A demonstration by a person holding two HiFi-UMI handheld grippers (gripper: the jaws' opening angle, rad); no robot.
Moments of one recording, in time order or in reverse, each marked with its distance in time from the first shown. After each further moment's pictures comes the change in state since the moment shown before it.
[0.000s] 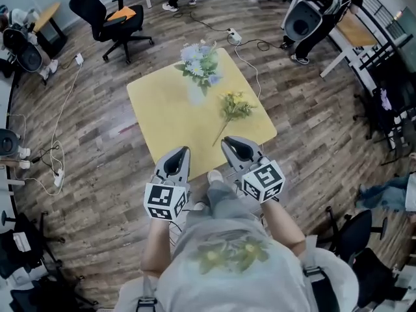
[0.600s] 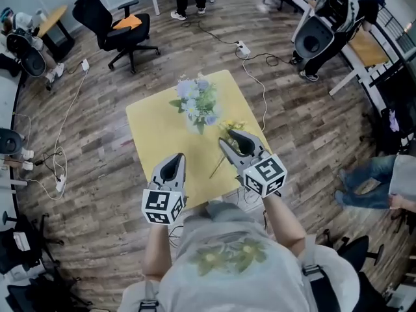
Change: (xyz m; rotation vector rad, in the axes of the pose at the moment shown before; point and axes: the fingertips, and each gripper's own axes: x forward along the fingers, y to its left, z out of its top) left arm 0.136 0.040 0.045 -0.023 0.008 0.118; right arm 0.081 -0.152 0.064 -0.020 -0.005 0.106
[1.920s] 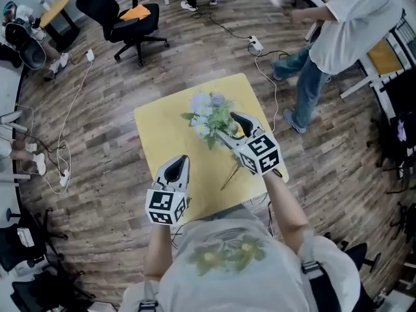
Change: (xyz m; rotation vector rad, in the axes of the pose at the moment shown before) left arm 0.062 0.086 -0.002 -0.046 0.083 0.020; right arm 0.153 -0.071 -0.010 -0.074 0.230 0.036
